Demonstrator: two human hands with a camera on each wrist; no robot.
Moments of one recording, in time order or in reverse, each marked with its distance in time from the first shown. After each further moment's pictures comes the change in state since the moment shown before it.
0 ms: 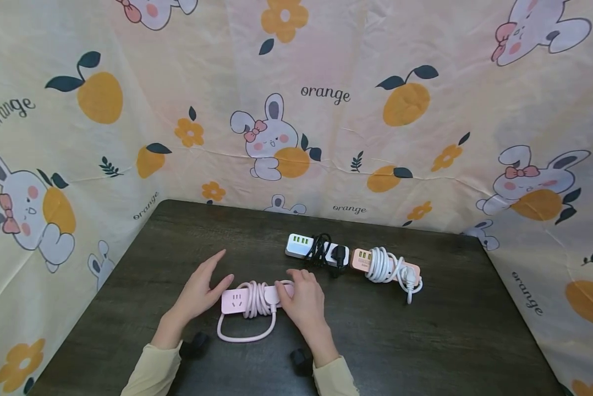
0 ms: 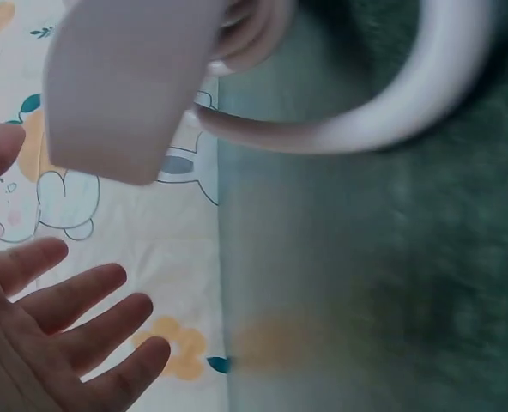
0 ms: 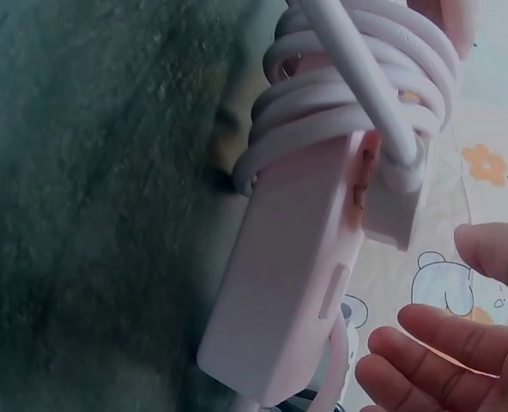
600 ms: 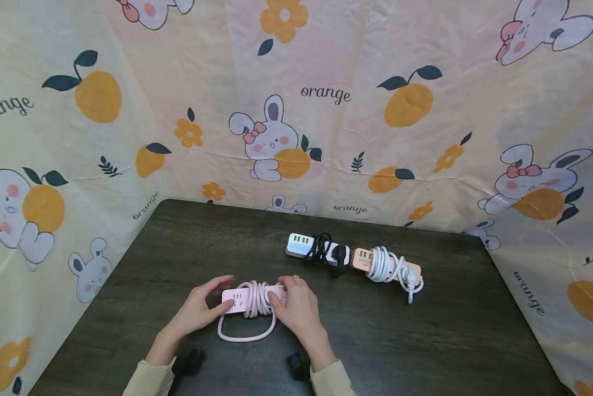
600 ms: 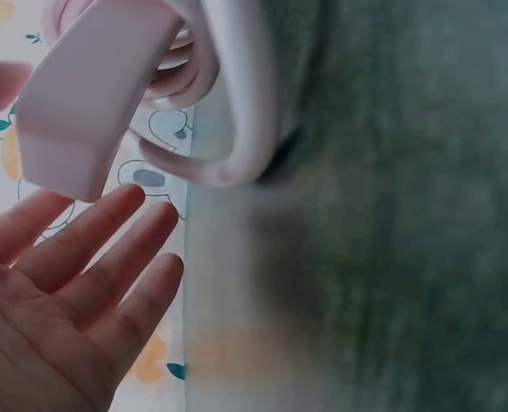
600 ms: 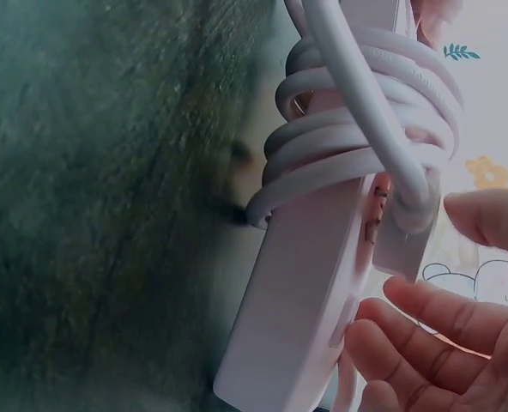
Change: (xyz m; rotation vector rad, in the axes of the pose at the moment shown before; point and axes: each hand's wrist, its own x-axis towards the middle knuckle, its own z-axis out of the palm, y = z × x) left_hand -0.023 -0.014 0.009 -0.255 -0.096 0.076; right_hand -0.005 -0.008 0.003 0.077 -0.153 -0.020
